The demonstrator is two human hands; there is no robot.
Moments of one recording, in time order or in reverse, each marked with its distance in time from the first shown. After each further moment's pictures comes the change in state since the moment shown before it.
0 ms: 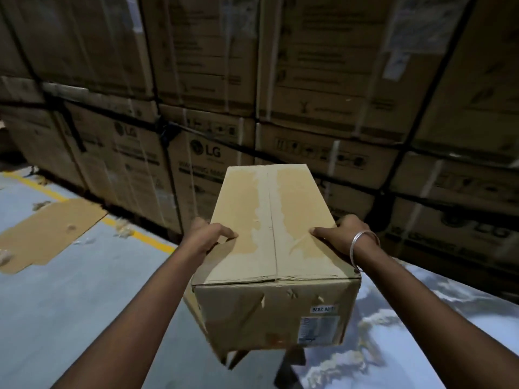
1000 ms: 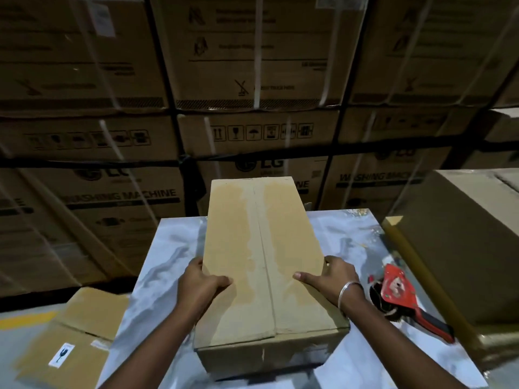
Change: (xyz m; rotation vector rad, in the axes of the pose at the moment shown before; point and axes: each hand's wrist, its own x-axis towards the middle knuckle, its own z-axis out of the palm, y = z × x) left_hand -0.172 -0.061 0.443 0.347 -0.362 0.231; right_hand -0.120 0.444 -0.186 -0.014 0.268 0.442
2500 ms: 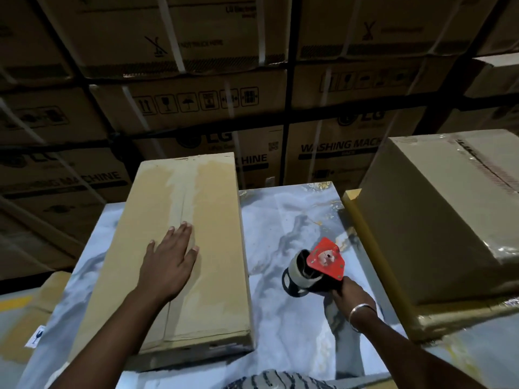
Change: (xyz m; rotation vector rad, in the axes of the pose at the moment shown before) left_hand 0.020 0.028 0.126 0.892 -0.092 0.428; right_hand 0.093 0.292 0.000 -0.213 -0.139 0.131
